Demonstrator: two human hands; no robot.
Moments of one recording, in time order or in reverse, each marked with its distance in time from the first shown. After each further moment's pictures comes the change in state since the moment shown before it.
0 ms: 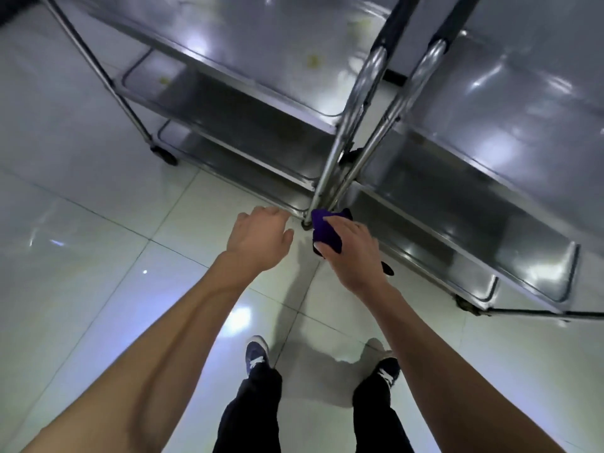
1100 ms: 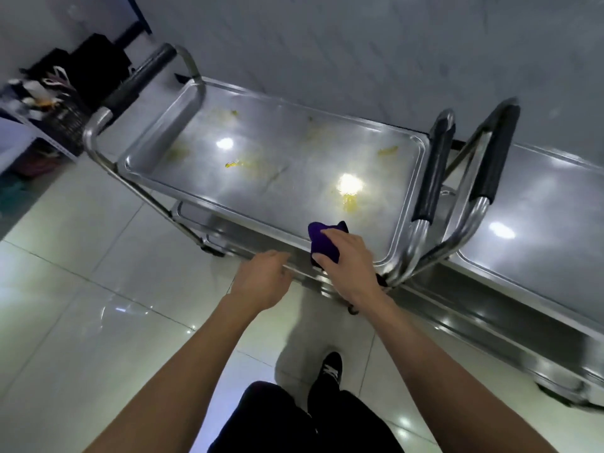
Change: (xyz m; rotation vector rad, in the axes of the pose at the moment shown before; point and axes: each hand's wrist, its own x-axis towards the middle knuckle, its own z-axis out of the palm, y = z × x) left_hand 0.190 -0.124 -0.186 -0.040 -0.070 -0.070; right_hand 0.286 -0.133 -0.078 0.256 0.052 0.012
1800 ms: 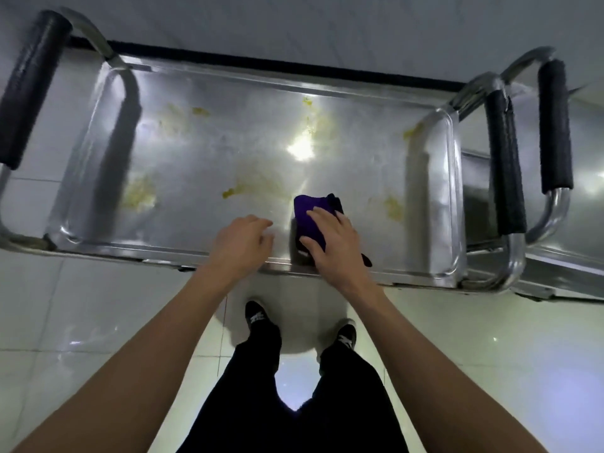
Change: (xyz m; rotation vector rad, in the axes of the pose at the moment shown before) left_hand 0.227 -0.182 -0.073 -0.007 -0.134 0.237; right_hand 0.174 -0.087 0.127 -0.130 0.079 0.271
